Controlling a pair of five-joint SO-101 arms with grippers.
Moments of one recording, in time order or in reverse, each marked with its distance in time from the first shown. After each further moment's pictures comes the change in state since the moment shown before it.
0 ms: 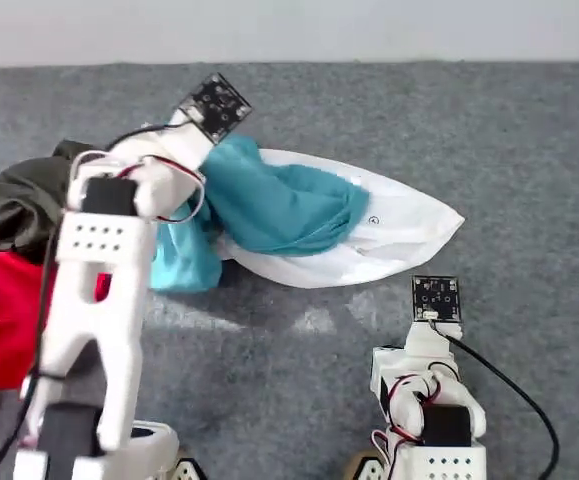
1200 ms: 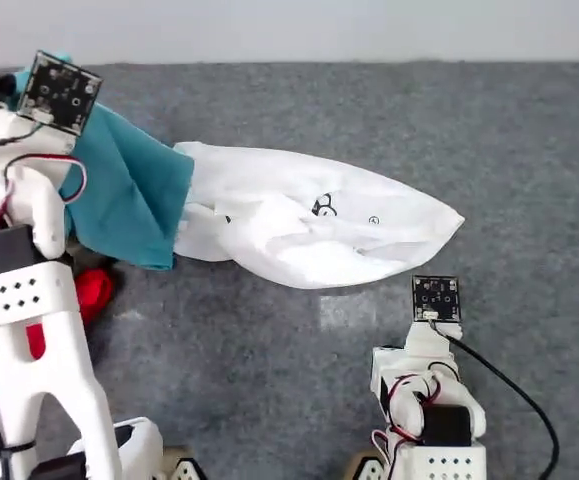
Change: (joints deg) left arm -21.4 -12.7 10.4 -28.0 0.0; right arm 0.0 0.0 0.0 0.0 0.0
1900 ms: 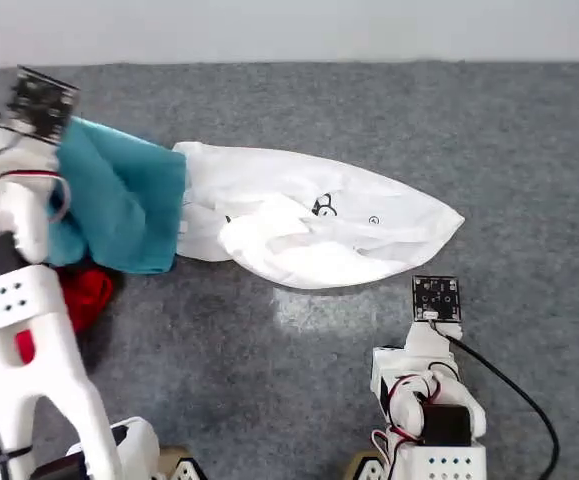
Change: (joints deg) left arm -7.3 -0.4 -0.8 5.7 0.0; right arm 0.0 0.0 0.0 0.0 0.0
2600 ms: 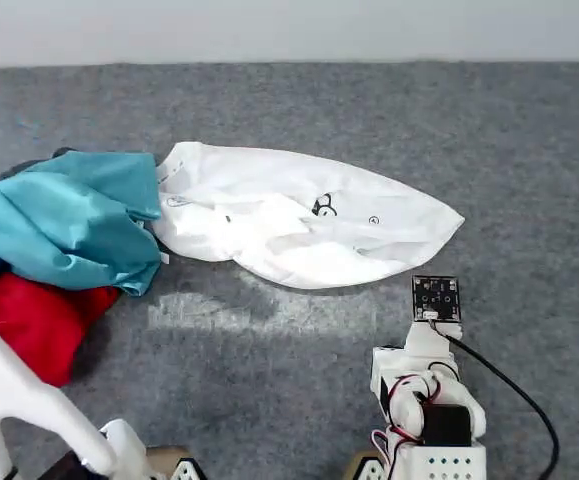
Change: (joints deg) left arm -20.9 -0.1 -11.2 -4.8 0.0; right arm 0.0 0.0 0.0 0.0 0.0
